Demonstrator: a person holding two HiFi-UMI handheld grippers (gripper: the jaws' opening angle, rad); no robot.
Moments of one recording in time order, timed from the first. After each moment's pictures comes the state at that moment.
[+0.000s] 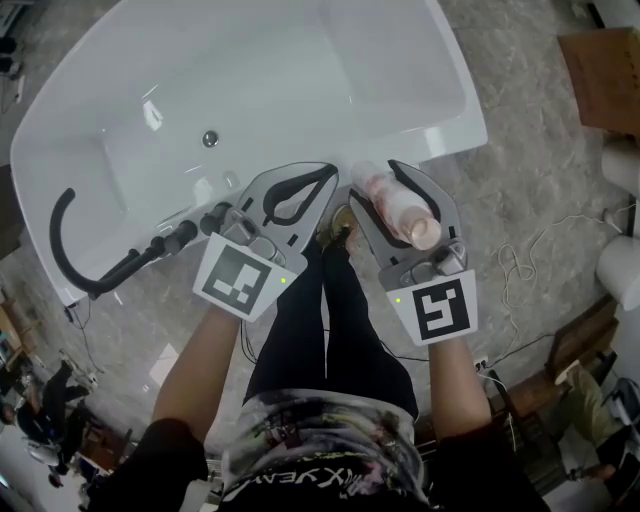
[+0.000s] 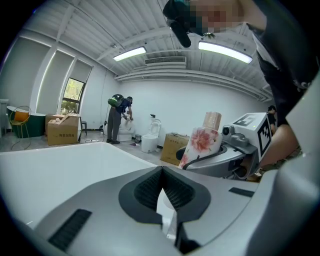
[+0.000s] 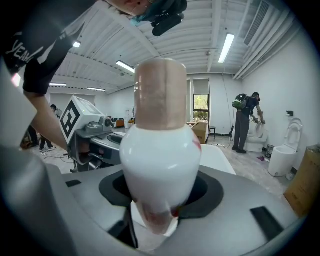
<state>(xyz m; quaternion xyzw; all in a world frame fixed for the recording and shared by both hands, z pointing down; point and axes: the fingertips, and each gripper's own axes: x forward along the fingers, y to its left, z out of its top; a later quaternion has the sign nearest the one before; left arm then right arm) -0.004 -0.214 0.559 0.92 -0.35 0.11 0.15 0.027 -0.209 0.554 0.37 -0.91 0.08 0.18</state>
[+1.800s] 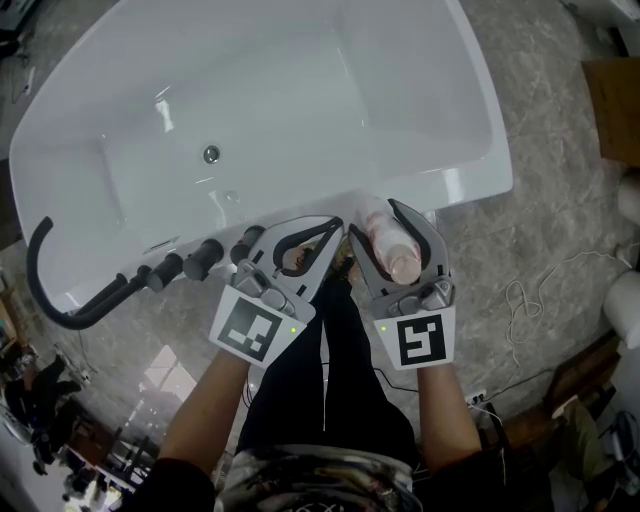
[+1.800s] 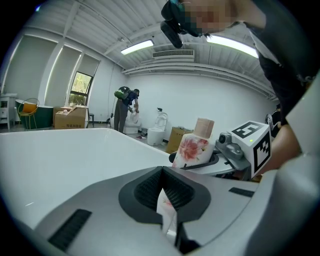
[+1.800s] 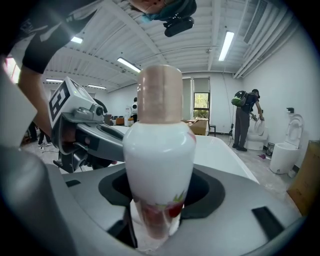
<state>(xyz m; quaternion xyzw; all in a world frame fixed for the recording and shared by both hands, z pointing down) 0.003 -0.210 0.648 0.90 -0.37 0.15 0.16 0.032 -0.220 0.662 0.36 -0.91 0.07 0.20</state>
